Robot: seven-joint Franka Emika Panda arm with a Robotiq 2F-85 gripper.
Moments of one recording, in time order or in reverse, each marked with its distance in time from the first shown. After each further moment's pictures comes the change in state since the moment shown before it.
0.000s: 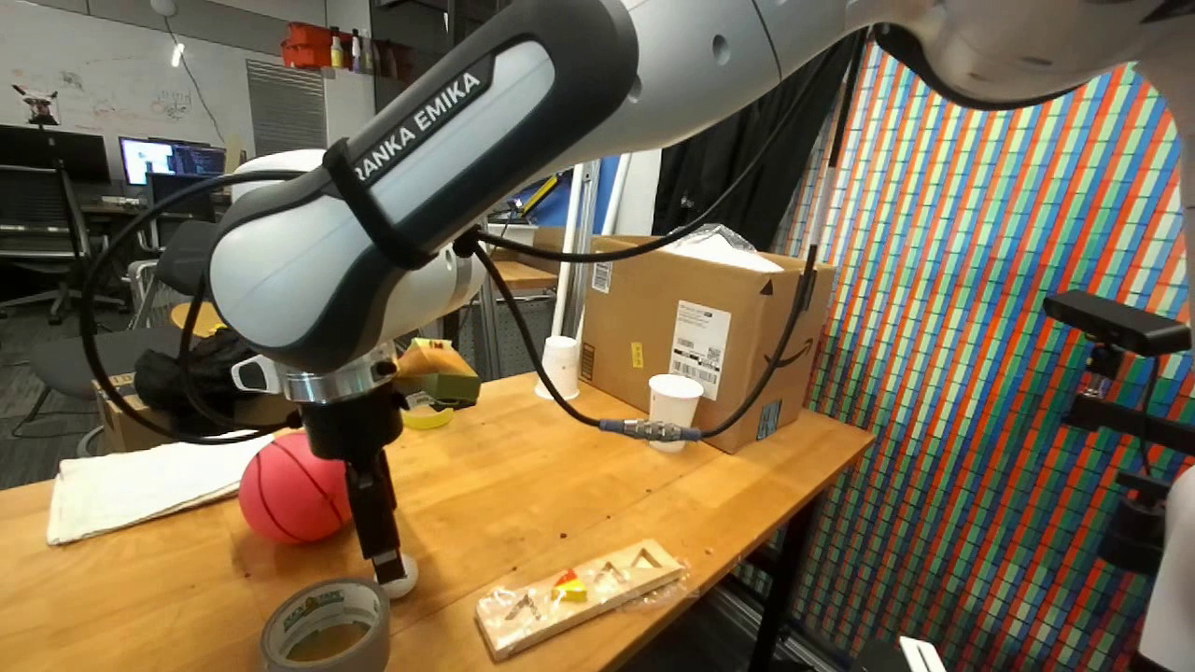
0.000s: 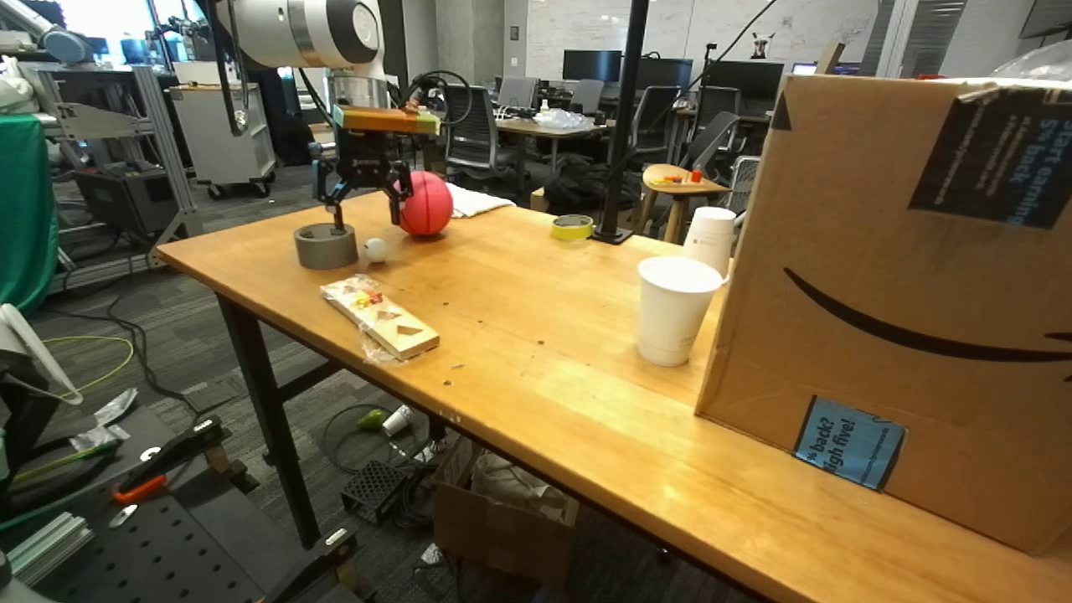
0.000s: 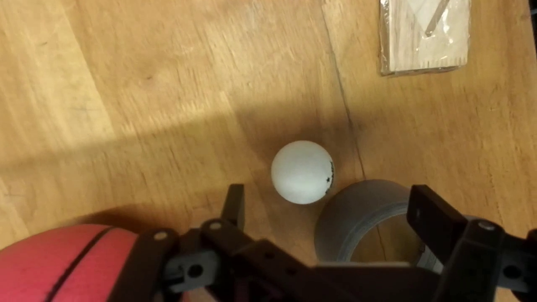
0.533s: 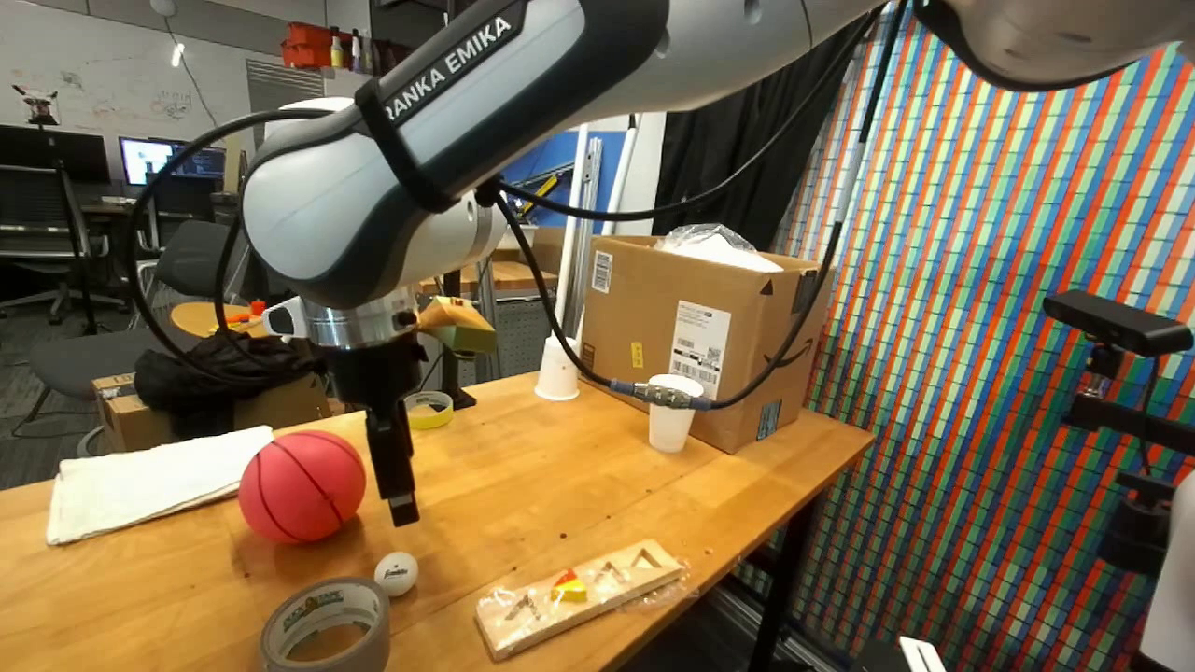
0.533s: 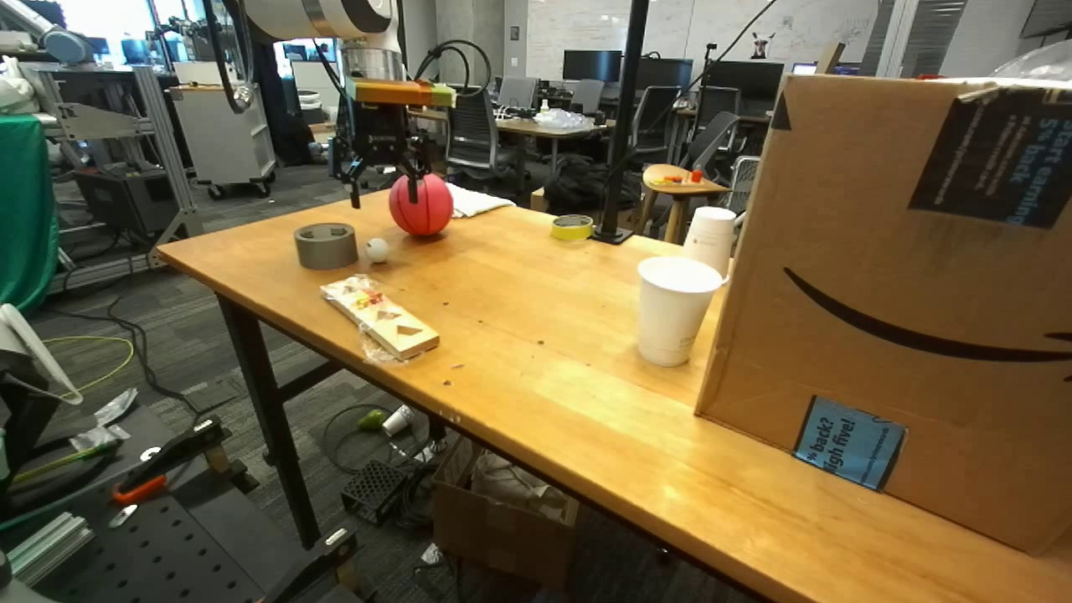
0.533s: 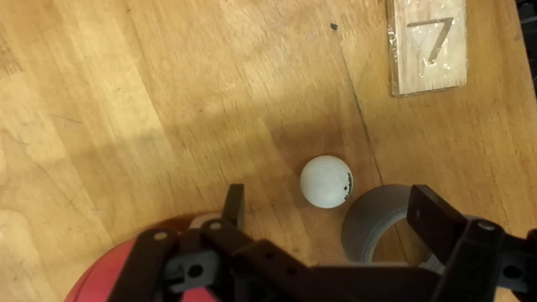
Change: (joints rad) arm -0.027 -0.053 -0.019 0.021 0.000 -0.036 0.006
